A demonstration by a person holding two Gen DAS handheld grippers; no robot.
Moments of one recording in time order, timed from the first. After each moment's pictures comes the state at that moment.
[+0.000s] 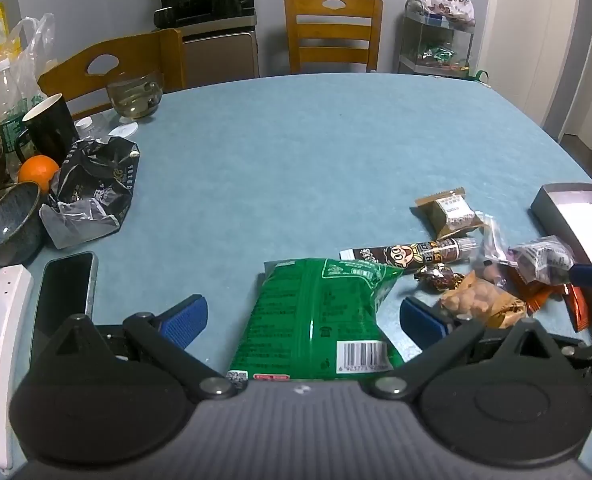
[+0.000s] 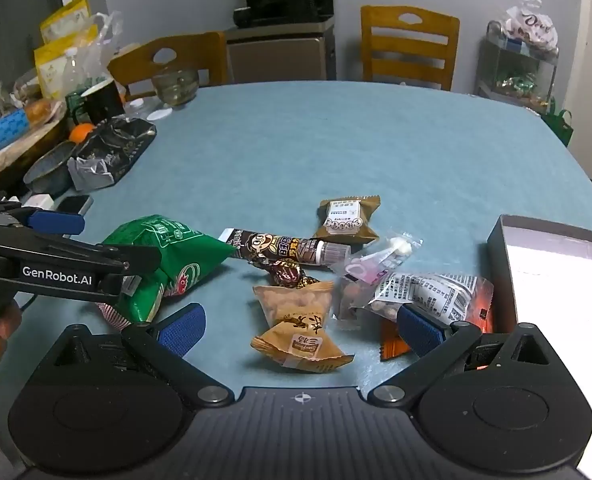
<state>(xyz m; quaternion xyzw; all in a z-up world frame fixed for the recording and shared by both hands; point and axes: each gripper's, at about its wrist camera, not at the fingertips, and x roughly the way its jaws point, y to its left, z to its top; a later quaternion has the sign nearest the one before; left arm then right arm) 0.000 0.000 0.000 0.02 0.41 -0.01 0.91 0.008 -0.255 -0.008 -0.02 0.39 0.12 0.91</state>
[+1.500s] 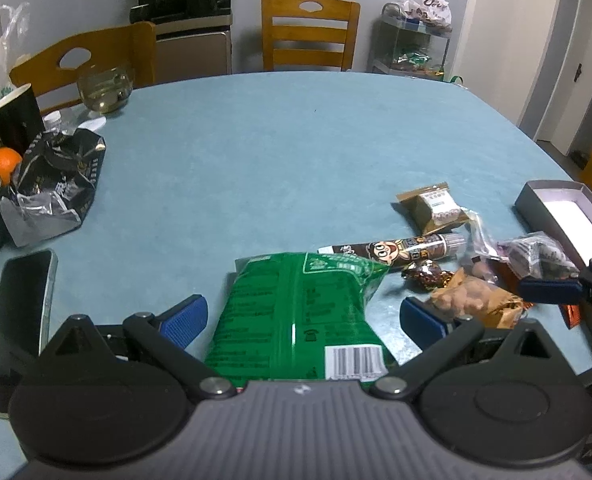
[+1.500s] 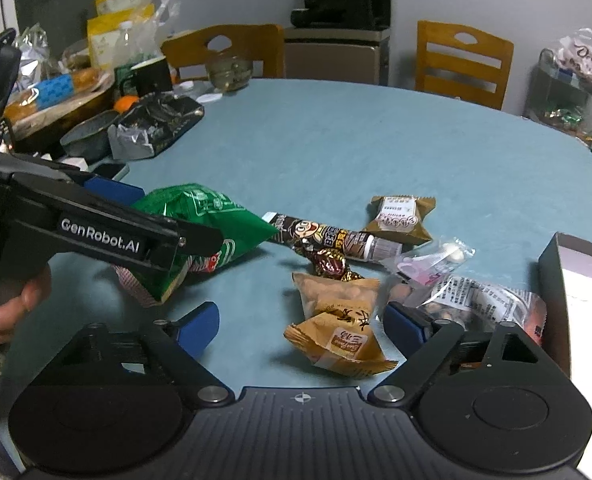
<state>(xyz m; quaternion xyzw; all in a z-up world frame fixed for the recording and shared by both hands) 0.012 0.005 -0.027 -0.03 0.41 -0.06 0.91 0.007 -0.242 -0.035 -0.06 0.36 0.20 0.91</state>
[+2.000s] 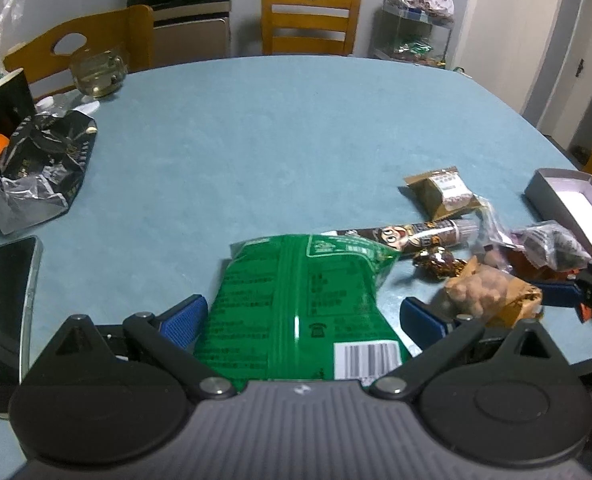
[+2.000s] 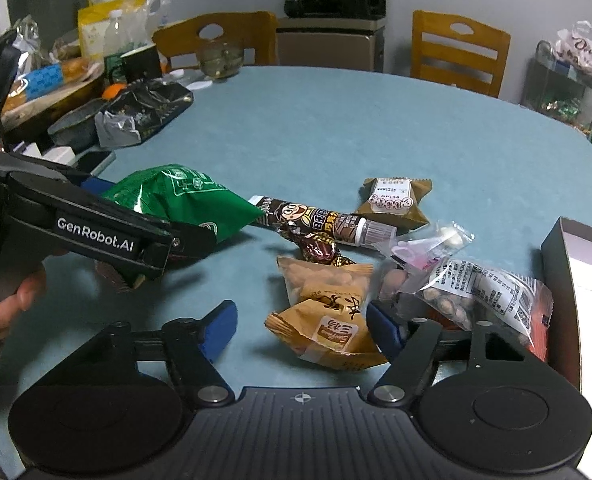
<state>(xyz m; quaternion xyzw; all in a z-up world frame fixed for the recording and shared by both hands) 0.022 0.003 -0.048 -0.02 0.41 -0.06 0.91 0.014 -0.243 -0.050 -0.06 0.37 0.19 0.91</state>
